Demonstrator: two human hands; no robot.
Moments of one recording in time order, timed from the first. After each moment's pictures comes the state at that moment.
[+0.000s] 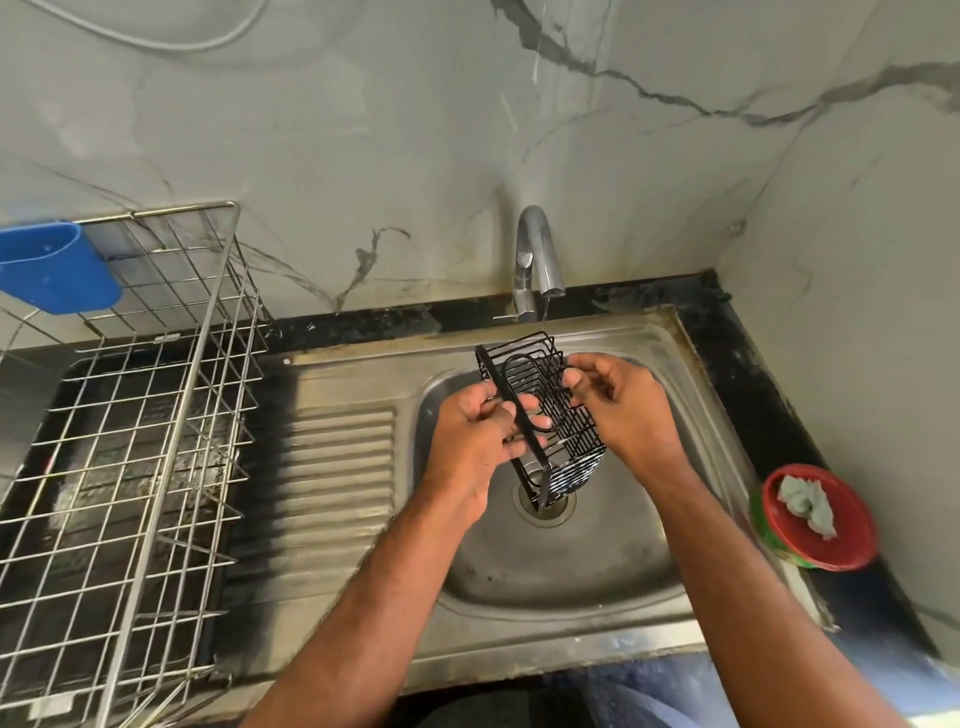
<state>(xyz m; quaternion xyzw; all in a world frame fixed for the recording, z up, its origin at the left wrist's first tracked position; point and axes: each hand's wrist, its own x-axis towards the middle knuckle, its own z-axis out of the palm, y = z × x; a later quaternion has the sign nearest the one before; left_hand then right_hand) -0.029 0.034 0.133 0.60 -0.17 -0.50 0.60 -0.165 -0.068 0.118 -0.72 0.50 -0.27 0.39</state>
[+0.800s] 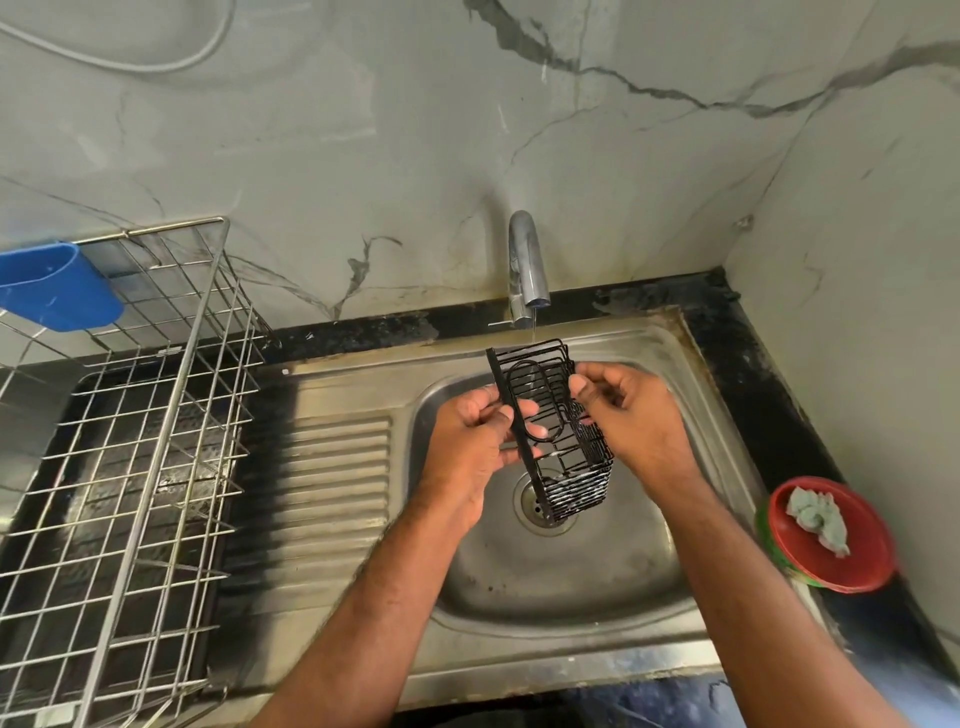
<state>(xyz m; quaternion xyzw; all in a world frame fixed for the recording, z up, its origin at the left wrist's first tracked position) -0.037 0.018 0.138 0.63 -0.19 -0.49 0.57 -0.180 -0.084 0.110 -0.68 0.51 -0.29 0.45</state>
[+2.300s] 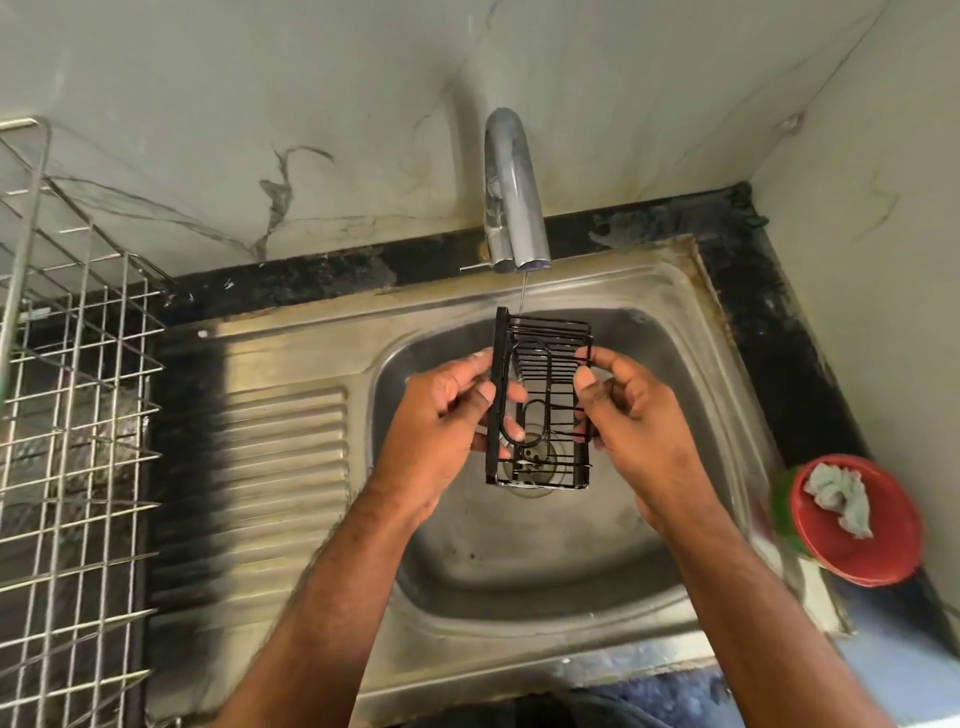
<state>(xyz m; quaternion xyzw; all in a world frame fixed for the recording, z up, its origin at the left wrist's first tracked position) -0.002 -0.007 0.105 0.63 -0.29 -0.52 0.50 -0.178 -0.084 0.060 -0.57 0.55 -0.25 0.56</state>
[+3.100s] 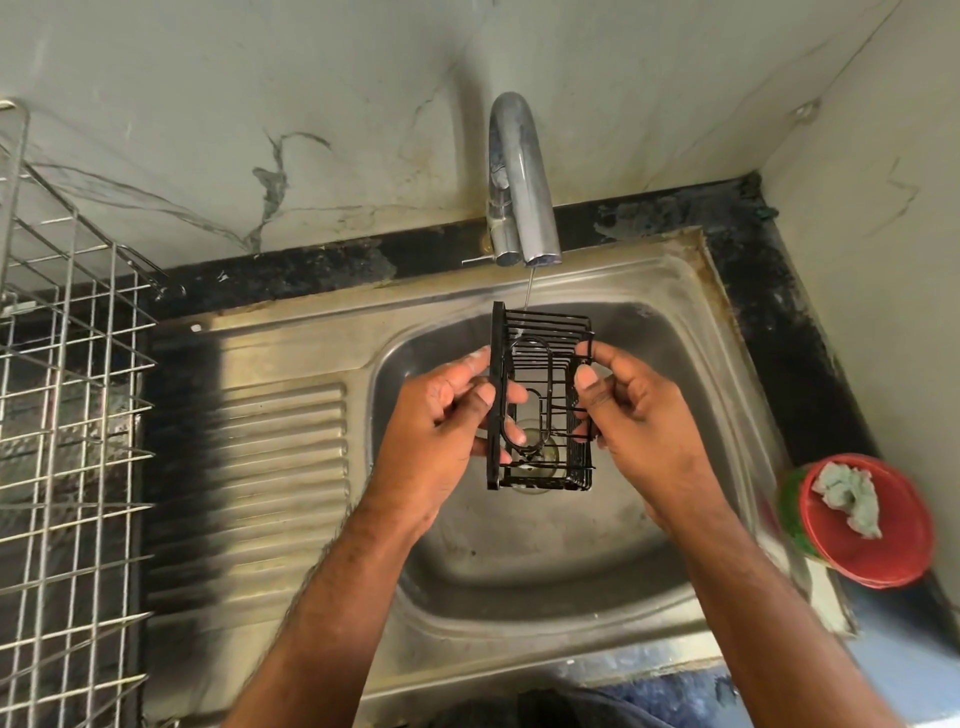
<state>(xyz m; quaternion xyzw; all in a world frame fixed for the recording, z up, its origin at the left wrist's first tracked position) 0.000 0.000 0.105 0.64 -0.27 -0.51 0.51 -0.175 -0.082 0.070 -0.59 0.54 -0.23 0.55</state>
